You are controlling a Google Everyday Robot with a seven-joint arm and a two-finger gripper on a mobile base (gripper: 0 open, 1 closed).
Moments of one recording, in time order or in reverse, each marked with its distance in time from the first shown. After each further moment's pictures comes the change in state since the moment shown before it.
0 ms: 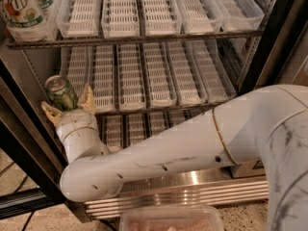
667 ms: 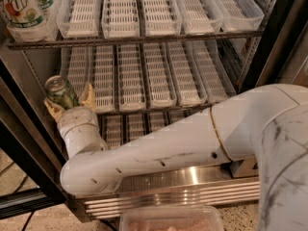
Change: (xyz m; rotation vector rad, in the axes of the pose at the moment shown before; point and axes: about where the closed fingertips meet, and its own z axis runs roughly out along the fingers) arm 0.003 -0.007 0.012 0.020 0.002 0.000
